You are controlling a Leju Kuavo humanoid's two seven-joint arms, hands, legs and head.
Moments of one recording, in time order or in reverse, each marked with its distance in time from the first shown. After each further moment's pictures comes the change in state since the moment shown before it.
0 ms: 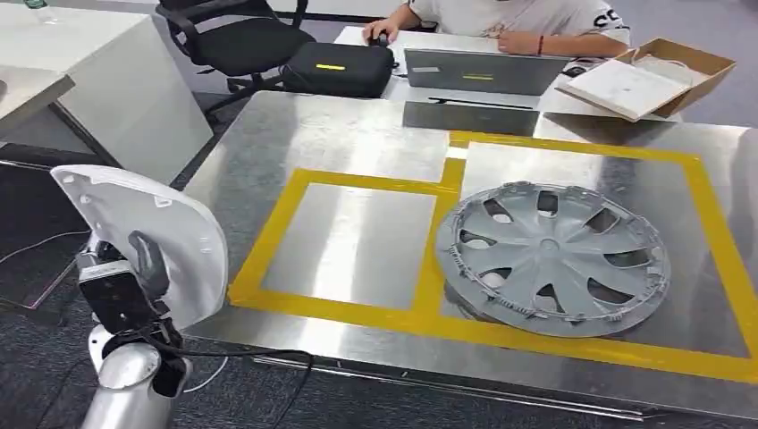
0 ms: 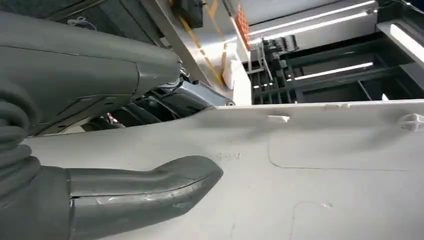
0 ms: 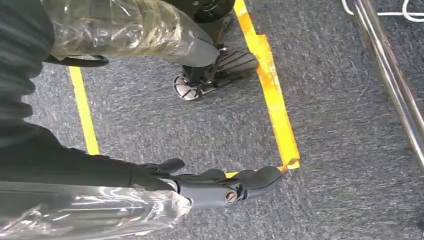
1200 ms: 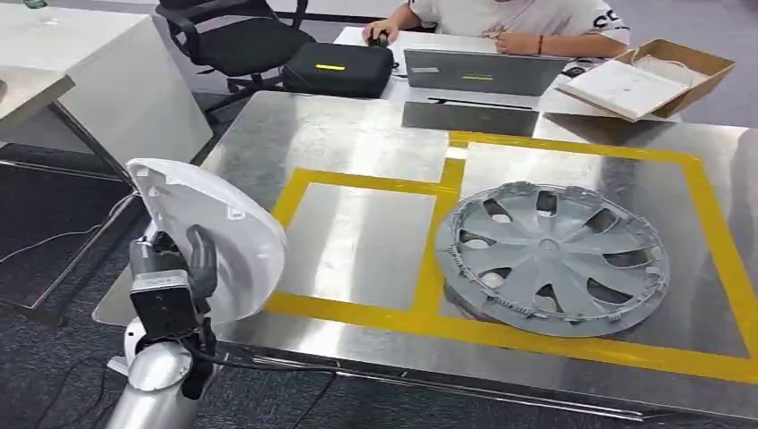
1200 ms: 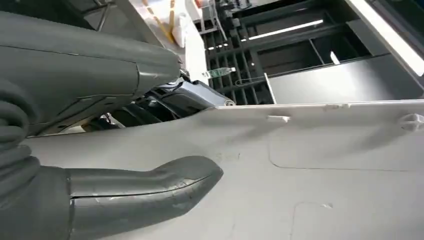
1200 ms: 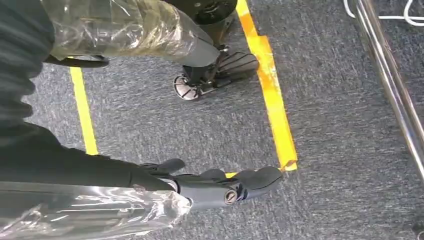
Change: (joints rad) left arm -0.004 -0.020 -0.138 -0.030 -0.076 -0.069 -0.021; right arm 0.000 0.000 0.005 0.000 0.028 0.004 -0.002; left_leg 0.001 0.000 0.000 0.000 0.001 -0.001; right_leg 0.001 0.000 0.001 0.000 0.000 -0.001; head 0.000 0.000
